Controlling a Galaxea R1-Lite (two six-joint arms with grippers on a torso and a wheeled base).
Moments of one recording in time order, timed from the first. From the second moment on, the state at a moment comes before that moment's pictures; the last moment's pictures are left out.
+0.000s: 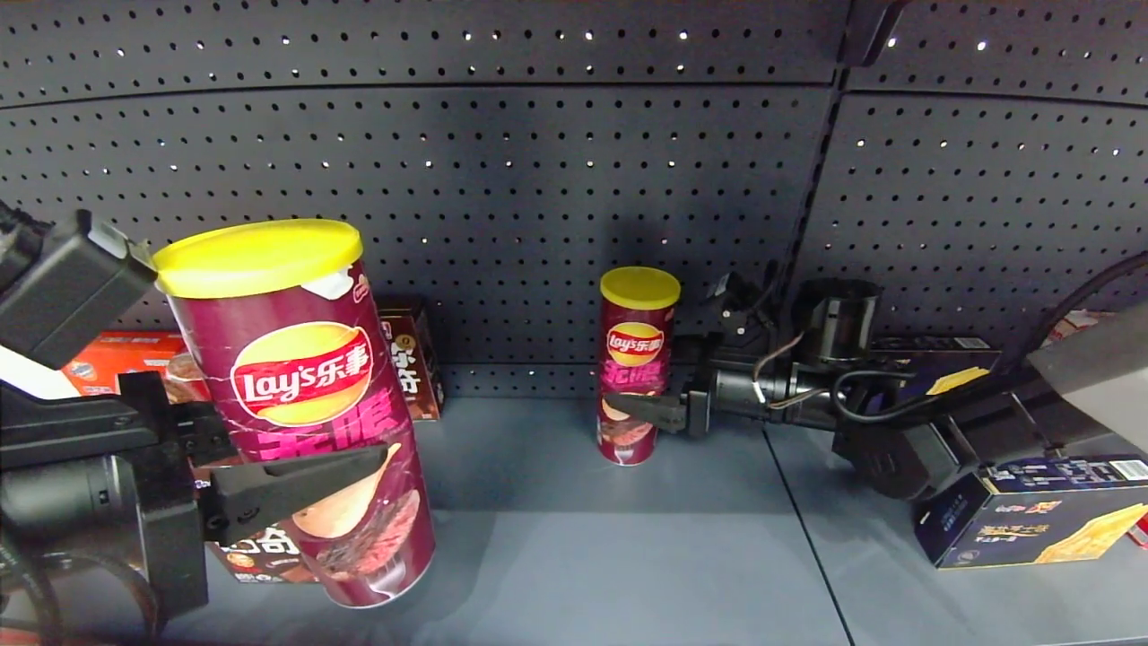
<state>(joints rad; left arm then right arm) -0.45 1.13 -0.80 0.02 -0.27 0.08 0.48 2.06 -1.10 -0.89 0.71 -0.13</state>
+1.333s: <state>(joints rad) -0.44 1.13 -0.76 0.02 -0.28 0.08 0.51 2.11 -1.06 -0.93 0.71 -0.12</state>
